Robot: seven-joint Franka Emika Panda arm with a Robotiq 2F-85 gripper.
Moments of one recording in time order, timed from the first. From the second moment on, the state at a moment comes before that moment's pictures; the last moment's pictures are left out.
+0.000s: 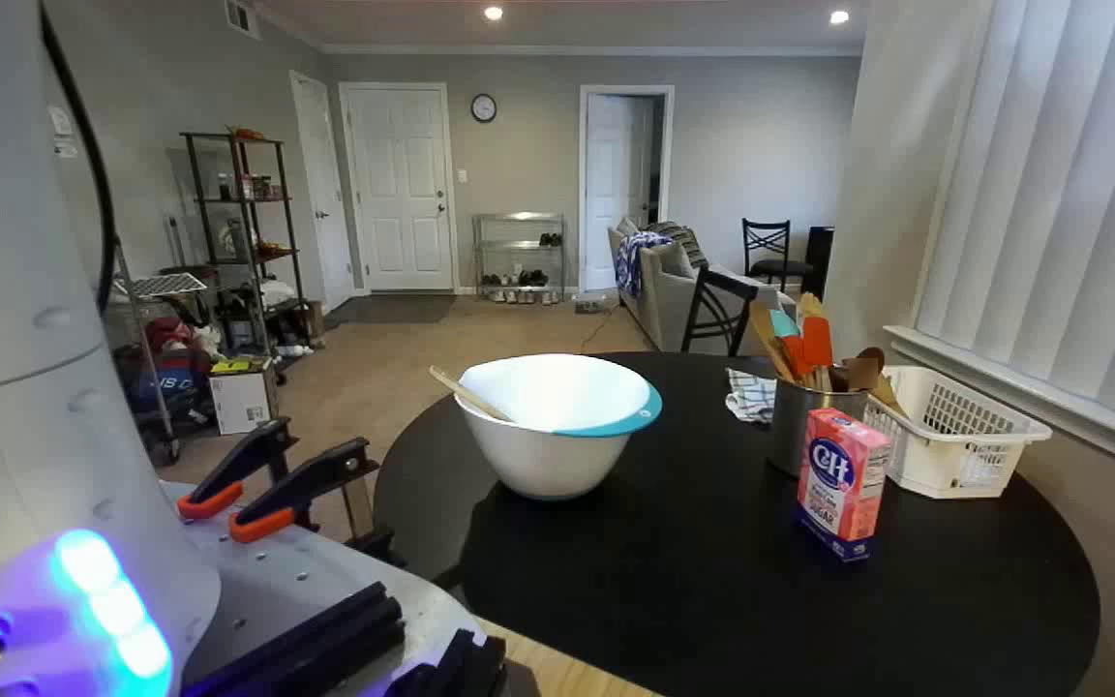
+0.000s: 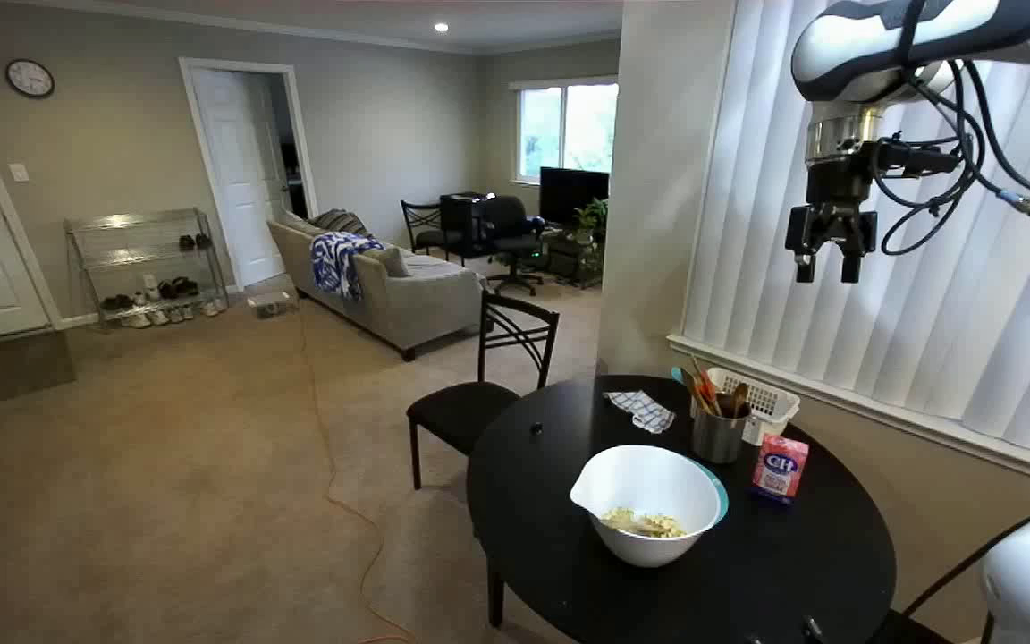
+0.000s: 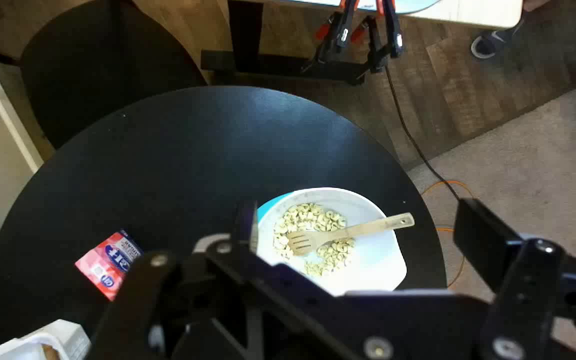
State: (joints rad) arm -0.03 -0.25 -0.17 -1.90 -0.01 1.37 -0.25
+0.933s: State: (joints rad) arm -0.02 -0.24 -0.16 -1.90 -0.01 1.39 -0.25
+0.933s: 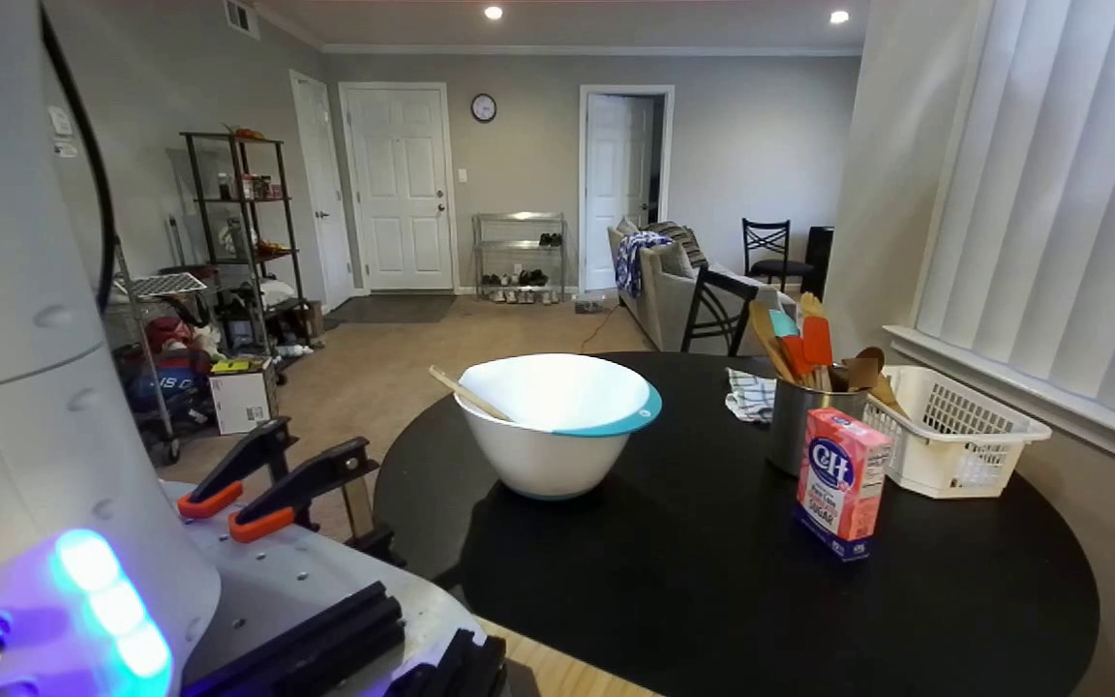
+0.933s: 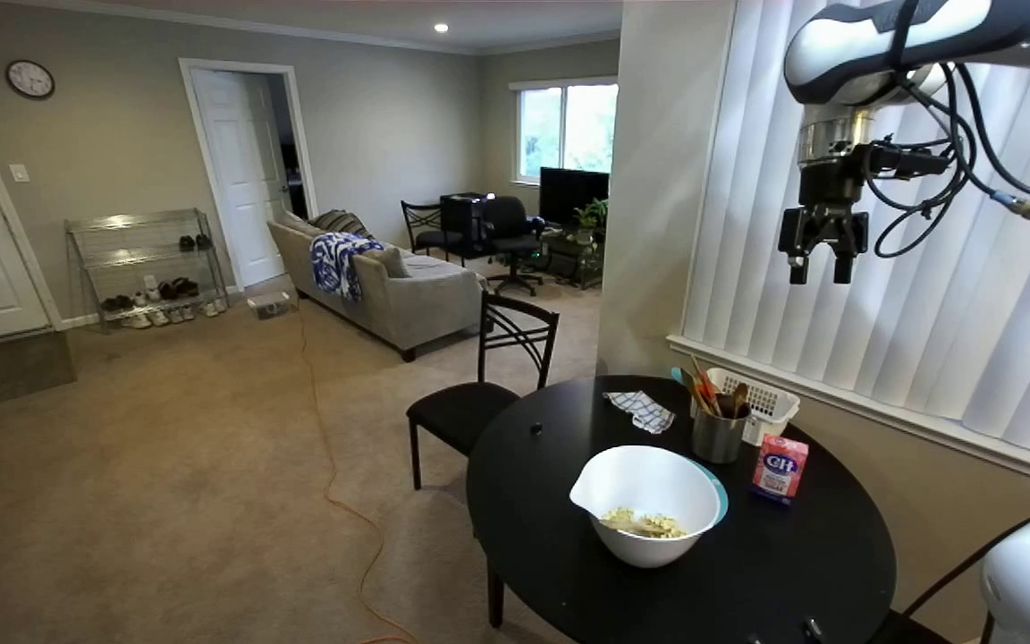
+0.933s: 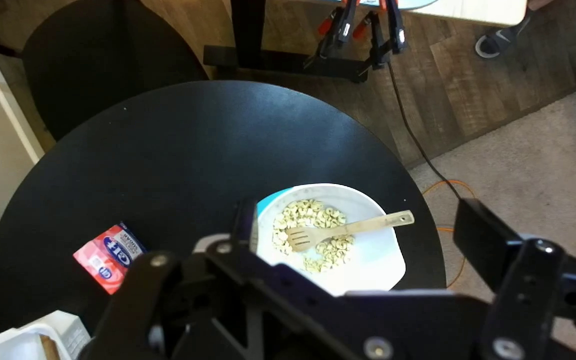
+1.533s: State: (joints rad) arm 0.03 -0.14 -0.03 -2.01 -0.05 1.75 -0.29
